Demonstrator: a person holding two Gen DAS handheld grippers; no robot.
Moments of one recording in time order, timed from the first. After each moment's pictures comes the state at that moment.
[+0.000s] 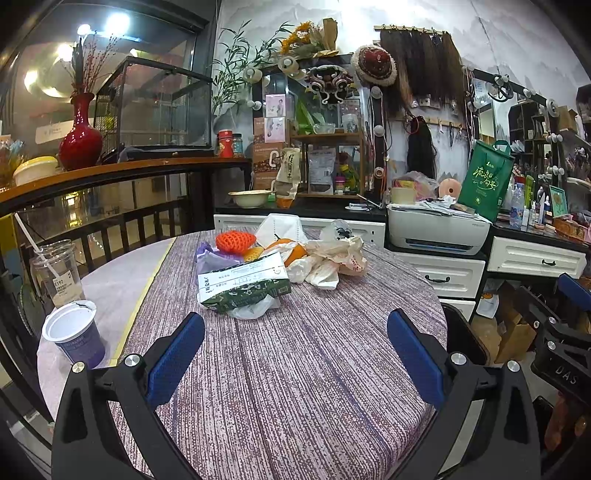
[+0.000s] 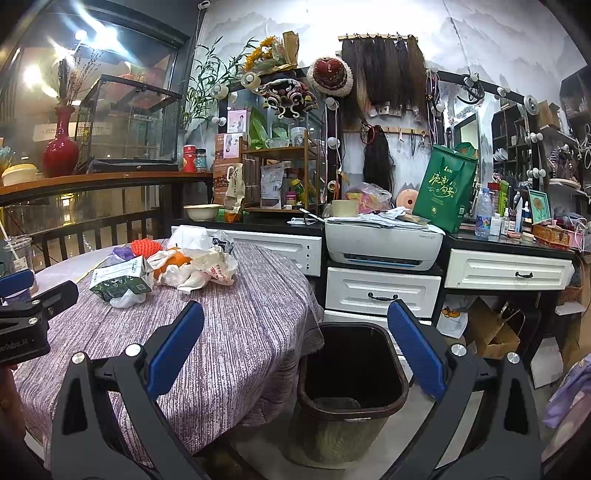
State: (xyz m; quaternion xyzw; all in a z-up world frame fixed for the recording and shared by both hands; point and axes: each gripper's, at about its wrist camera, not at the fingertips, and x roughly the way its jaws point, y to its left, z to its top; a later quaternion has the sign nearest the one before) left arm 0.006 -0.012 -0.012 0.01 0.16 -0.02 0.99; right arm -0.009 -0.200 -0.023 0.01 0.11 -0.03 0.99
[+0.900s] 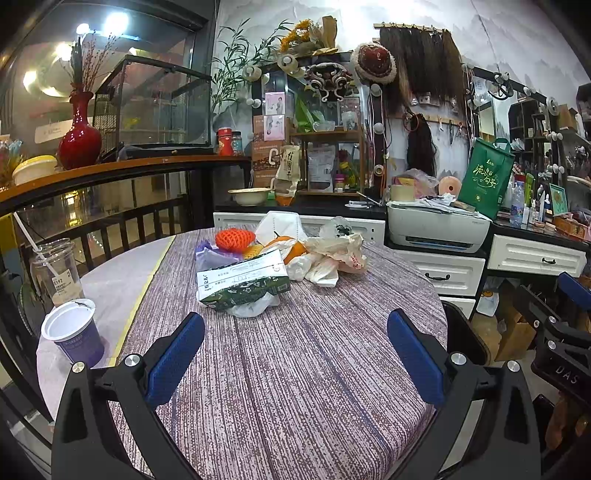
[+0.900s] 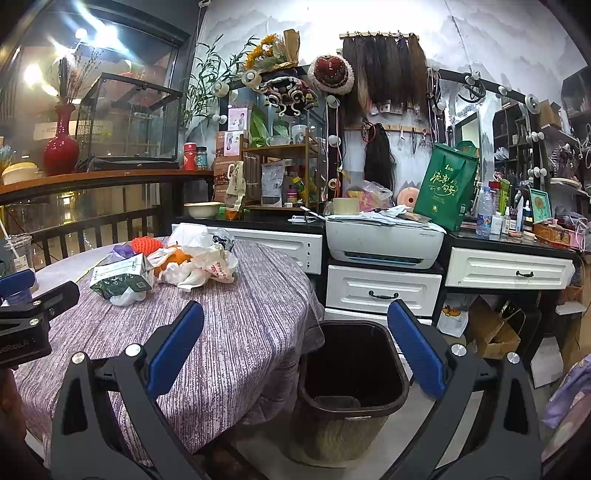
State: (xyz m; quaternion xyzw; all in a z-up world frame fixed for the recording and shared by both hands) left arm 0.006 -0.012 -0.013 0.02 0.16 -0.02 0.99; right arm -0.008 -0.199 -0.024 0.01 0.11 -0.03 0.99
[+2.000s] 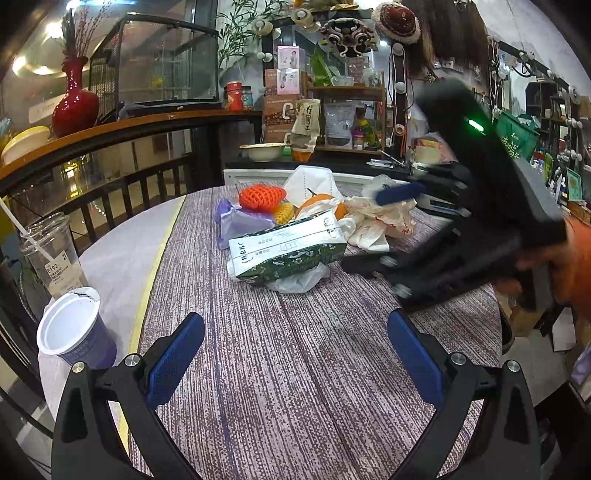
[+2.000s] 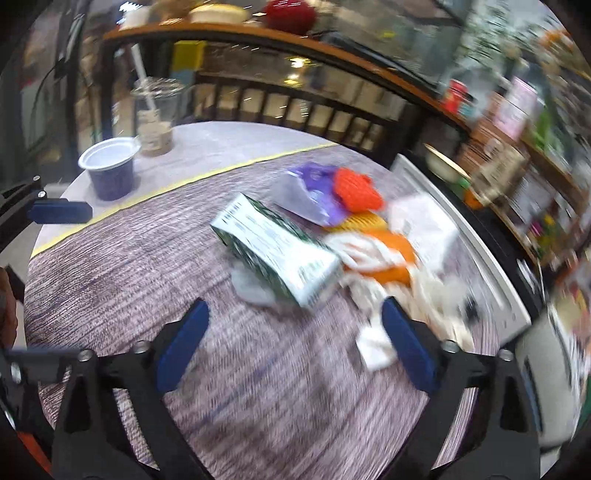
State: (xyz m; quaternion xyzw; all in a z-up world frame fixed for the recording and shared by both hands) left arm 0.043 0.052 -0.022 0.02 0.26 -0.01 0.97; right arm 0.203 -0.010 -0.006 -0.29 0.26 0.39 0.83
